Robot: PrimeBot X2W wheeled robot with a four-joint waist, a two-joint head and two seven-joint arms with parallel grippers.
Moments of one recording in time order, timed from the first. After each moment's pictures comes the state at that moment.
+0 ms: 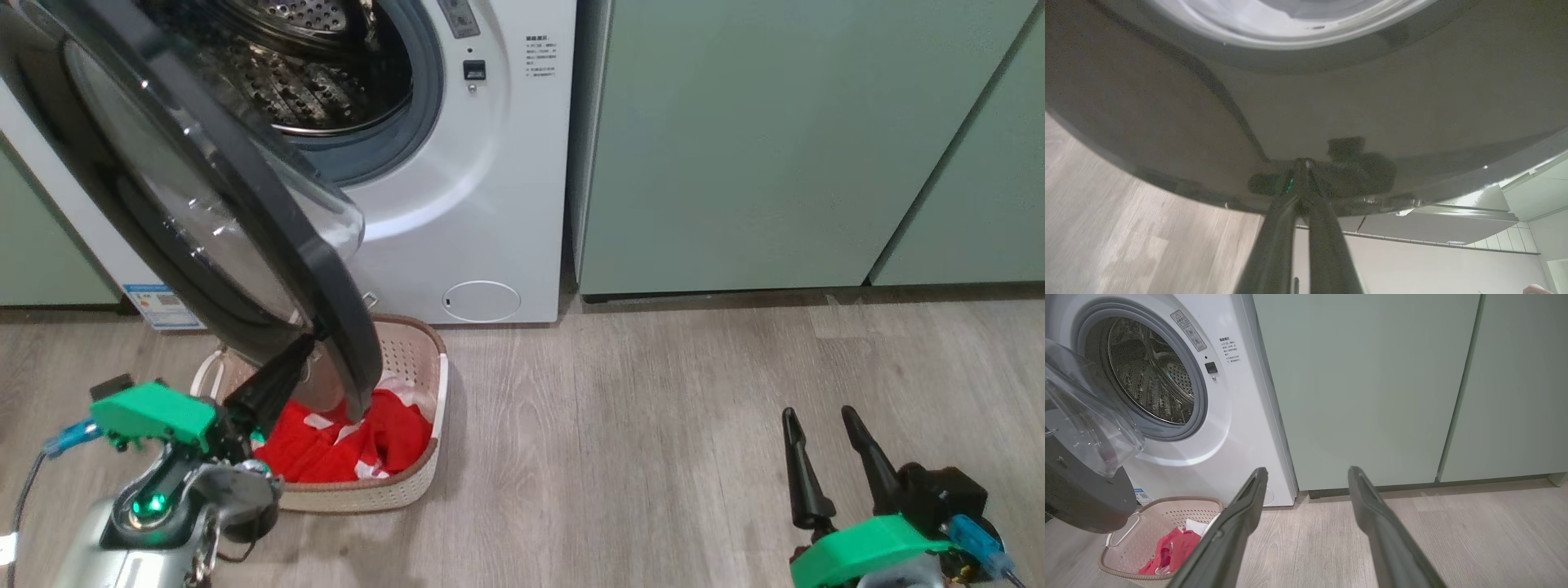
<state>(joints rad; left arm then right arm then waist) -0.23 0.23 -0.04 0.36 -1.81 -0.01 0.45 0.00 -0.06 0.09 0.32 0.24 0.13 -0.26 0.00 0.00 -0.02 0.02</state>
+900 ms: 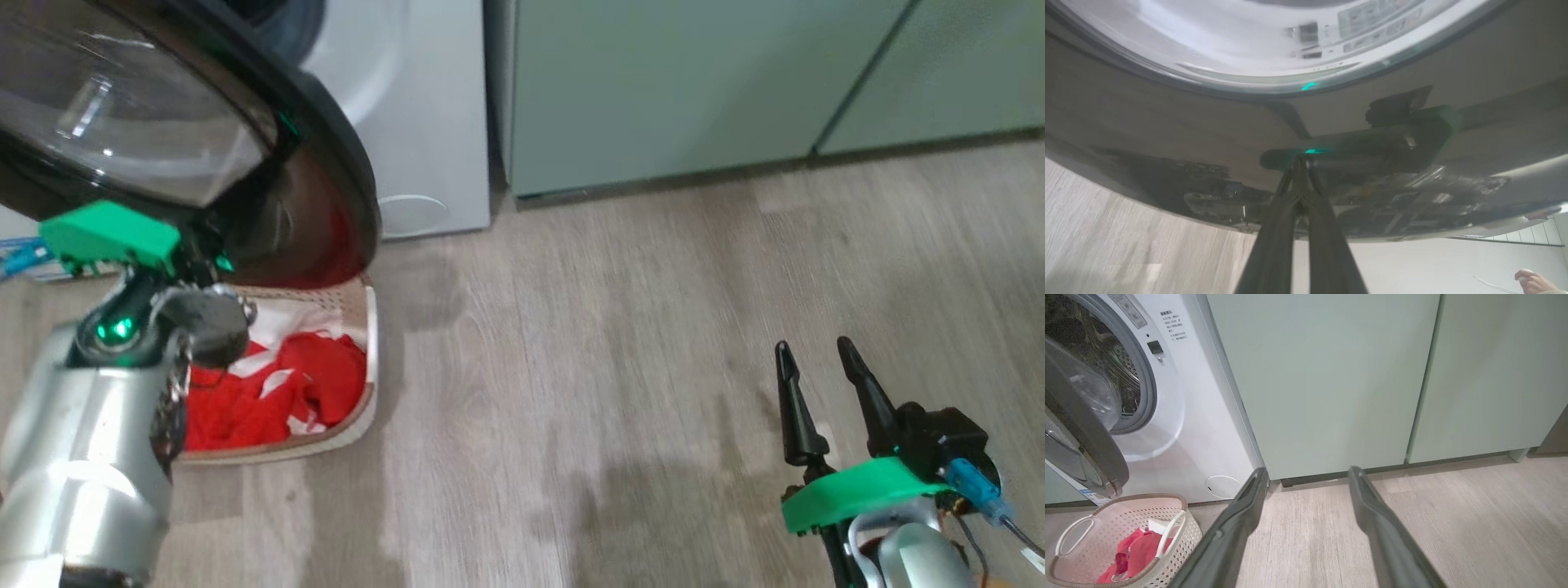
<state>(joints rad) -0.62 0.22 -0.06 0.61 -1.77 -0.05 0.47 -0.11 -0.05 0.10 0.29 0.22 0.13 -0.26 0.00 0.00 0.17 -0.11</state>
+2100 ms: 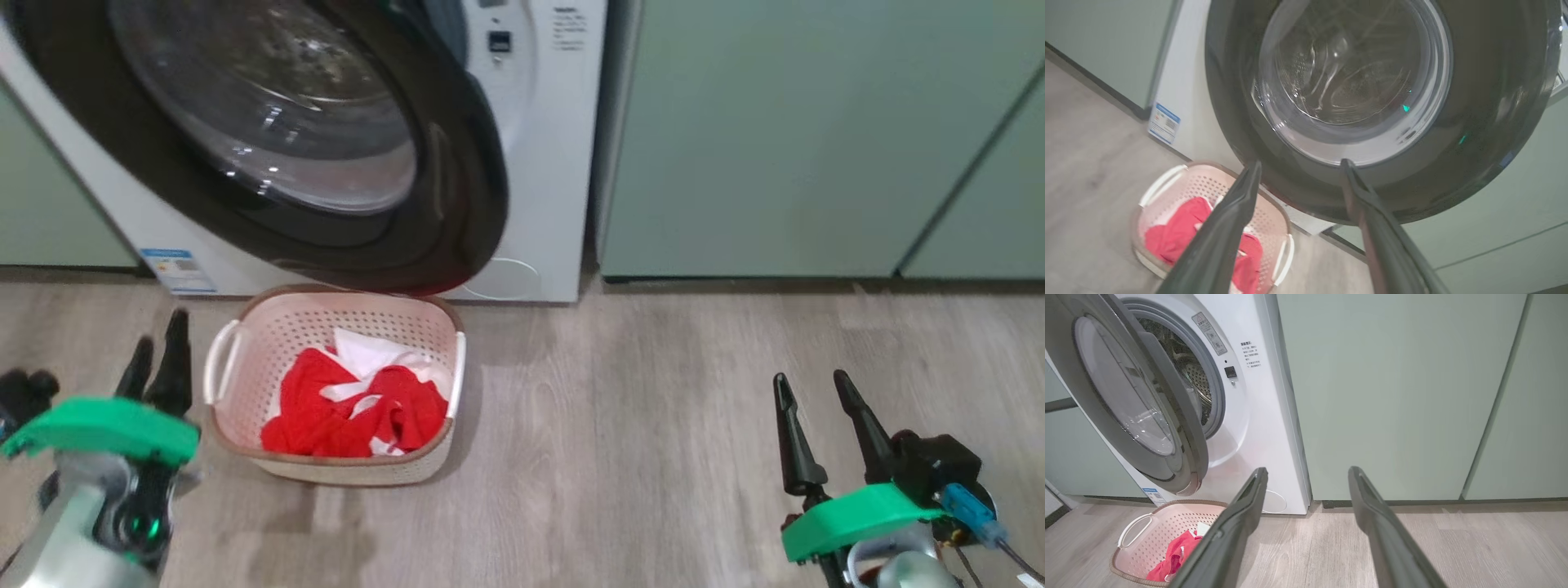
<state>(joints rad) -0.32 0.39 -0.23 0.56 -1.21 -0.12 -0.17 -0.07 -0.05 0.10 0.32 0.23 0.13 -0.26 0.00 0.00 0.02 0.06</state>
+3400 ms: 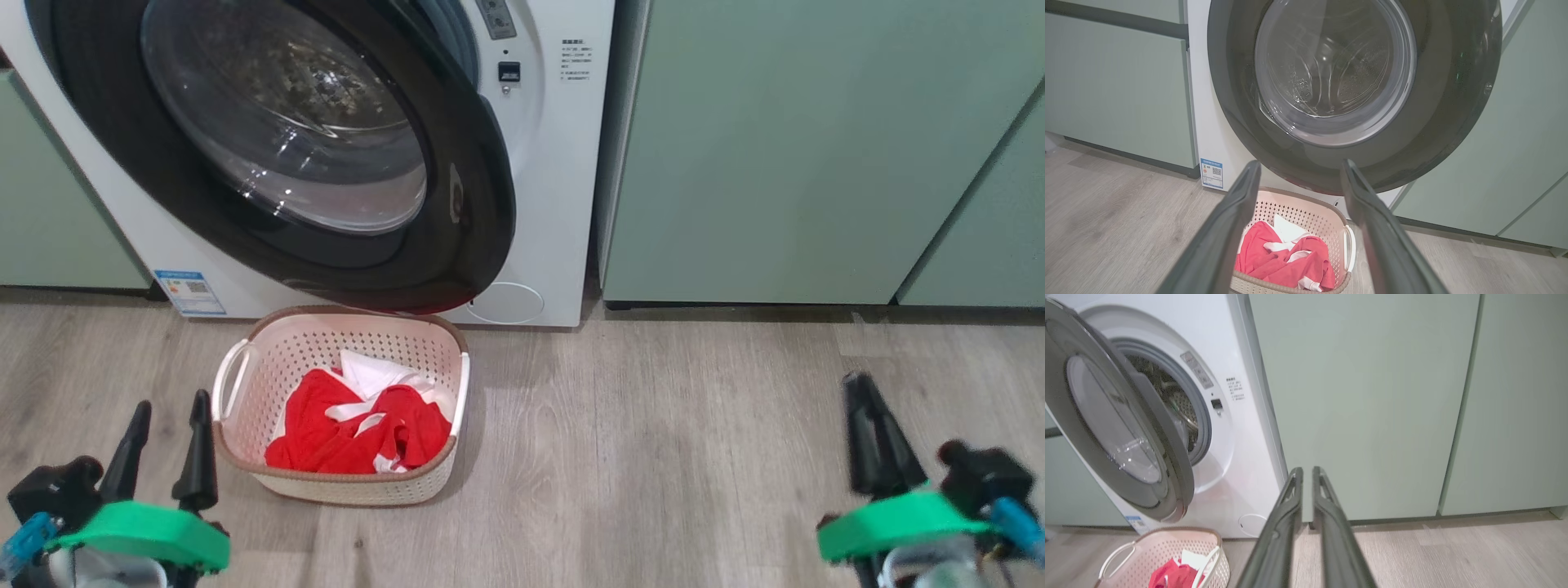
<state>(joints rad) -0.02 0.27 0.04 0.35 -0.51 -0.12 -0.26 -0.01 -0.05 0.03 0.26 0.22 0.13 -0.26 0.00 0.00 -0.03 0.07</state>
